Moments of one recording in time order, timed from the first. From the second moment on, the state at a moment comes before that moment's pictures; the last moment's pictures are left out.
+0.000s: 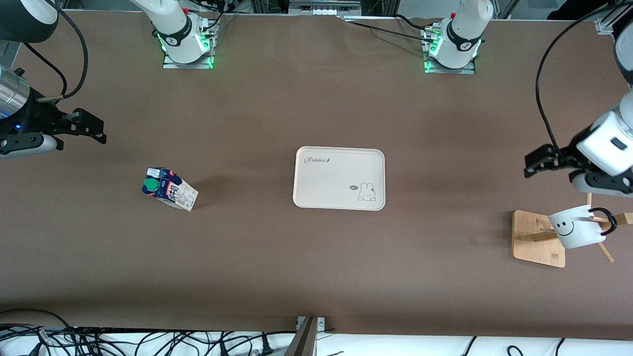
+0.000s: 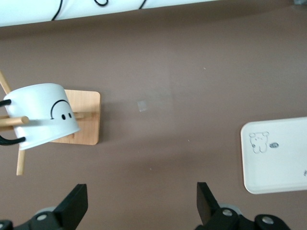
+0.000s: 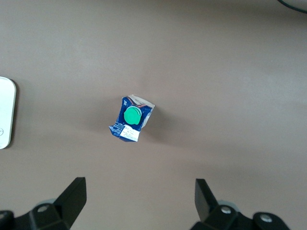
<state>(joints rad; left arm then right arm) 0.12 0.24 -0.22 -1.38 0.05 1.67 0.03 0.19 0.08 -0.16 -1.60 0.03 1.70 -0.14</state>
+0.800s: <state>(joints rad) 0.12 0.20 -0.26 -1.34 -0.02 1.50 0.02 0.19 0.08 -0.16 -1.60 0.03 1.70 -0.14</state>
